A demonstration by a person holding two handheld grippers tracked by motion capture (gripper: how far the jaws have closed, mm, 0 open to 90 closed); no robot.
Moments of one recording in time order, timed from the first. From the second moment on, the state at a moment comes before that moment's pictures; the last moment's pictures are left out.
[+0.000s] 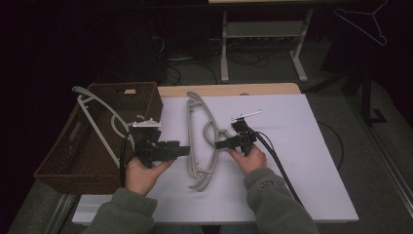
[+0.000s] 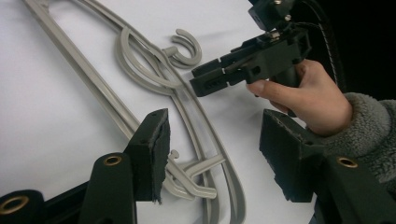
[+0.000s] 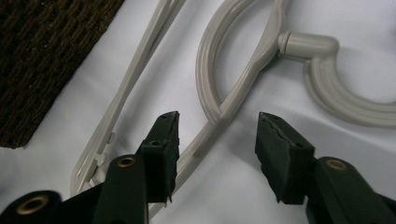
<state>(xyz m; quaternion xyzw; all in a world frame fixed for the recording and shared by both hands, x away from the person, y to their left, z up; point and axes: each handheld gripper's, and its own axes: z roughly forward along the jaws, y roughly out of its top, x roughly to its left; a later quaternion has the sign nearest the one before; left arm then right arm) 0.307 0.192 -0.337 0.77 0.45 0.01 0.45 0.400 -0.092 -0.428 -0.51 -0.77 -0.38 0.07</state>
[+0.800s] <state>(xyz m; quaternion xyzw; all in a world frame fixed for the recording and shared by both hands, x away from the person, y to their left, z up) 0.309 0.194 -0.347 0.77 0.45 0.00 0.45 0.404 -0.090 -0.445 -0.58 -0.70 -0.38 0.15</state>
